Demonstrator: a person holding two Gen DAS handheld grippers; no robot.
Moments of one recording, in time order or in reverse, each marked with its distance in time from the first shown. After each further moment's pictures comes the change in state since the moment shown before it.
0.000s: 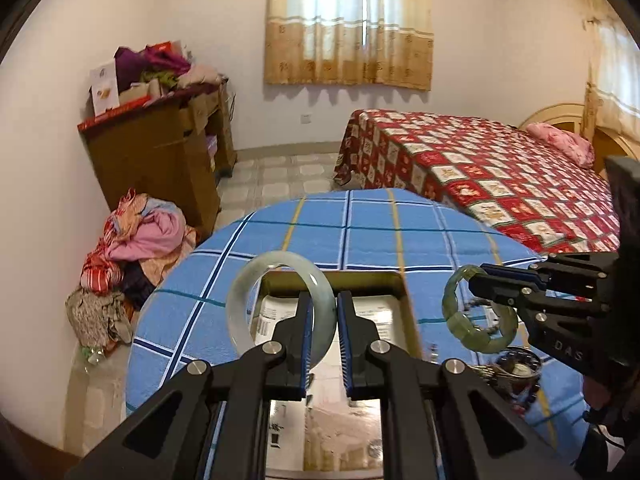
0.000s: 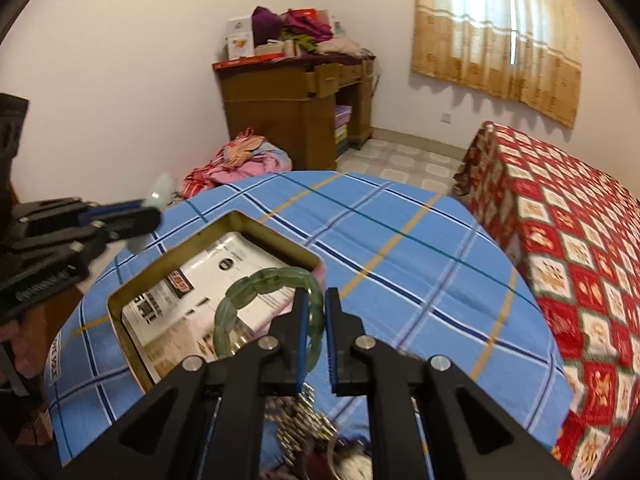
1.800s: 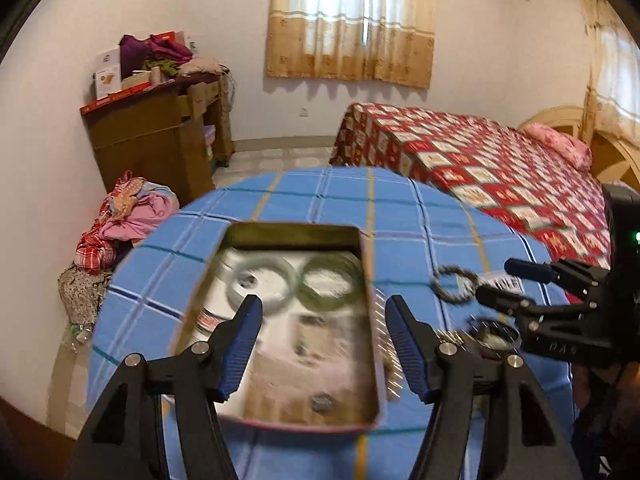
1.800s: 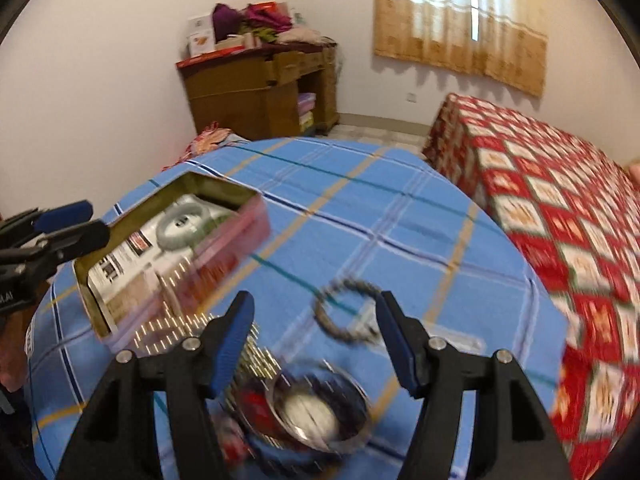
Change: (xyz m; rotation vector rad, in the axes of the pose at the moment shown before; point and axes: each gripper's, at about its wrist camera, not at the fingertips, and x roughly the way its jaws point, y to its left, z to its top) left arm -0.013 -0.044 -0.044 -0.020 0.007 -0.020; right arm -0.025 -0.043 -0.075 0.141 0.019 -0.107
